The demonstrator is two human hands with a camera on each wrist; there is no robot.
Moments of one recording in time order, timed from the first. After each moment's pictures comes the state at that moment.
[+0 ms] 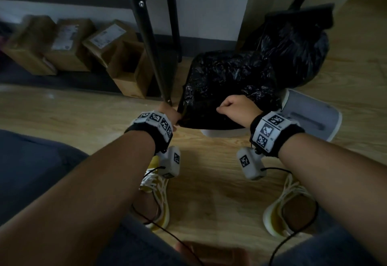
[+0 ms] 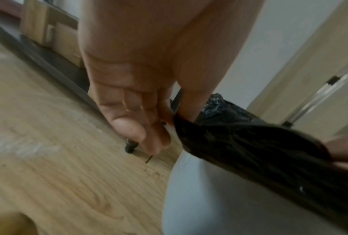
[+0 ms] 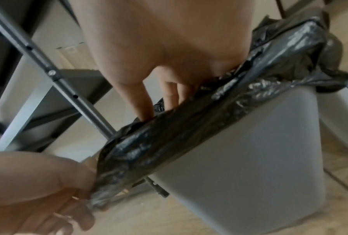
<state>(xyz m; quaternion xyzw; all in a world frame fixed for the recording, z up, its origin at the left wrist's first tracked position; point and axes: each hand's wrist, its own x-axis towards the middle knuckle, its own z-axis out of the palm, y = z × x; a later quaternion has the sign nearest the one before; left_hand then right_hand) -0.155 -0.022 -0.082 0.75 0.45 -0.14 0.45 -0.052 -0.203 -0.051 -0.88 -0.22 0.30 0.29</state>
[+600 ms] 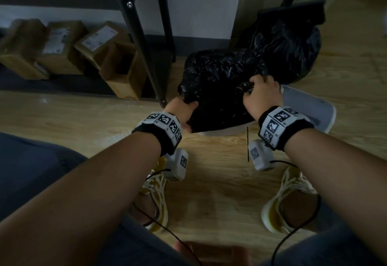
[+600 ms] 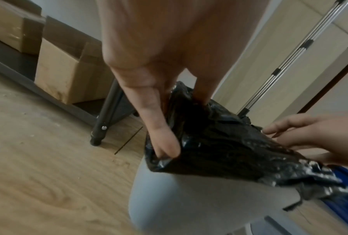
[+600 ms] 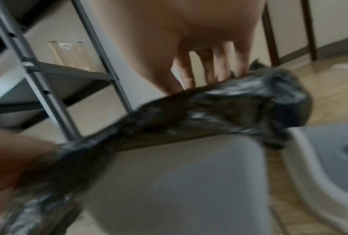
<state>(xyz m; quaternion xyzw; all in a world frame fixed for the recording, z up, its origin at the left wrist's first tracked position) -0.130 -0.058 -0.062 0.73 0.41 -0.13 0.53 -0.018 -0.239 -0.050 -0.98 -0.15 0.07 0.13</state>
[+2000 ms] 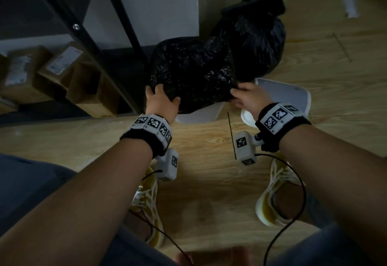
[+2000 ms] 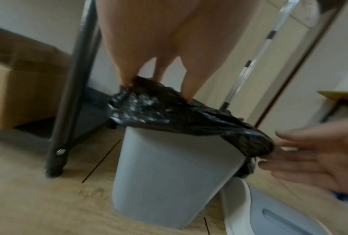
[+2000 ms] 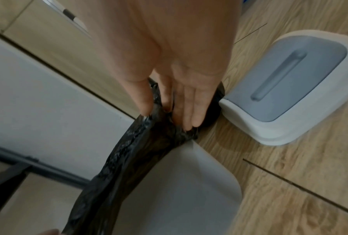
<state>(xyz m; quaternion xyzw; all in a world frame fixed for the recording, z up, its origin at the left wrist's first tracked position) -0.092 -0.080 -0.047 0.87 0.36 -0.05 0.32 0.012 -0.283 -0.072 -0.78 0.05 0.25 0.58</state>
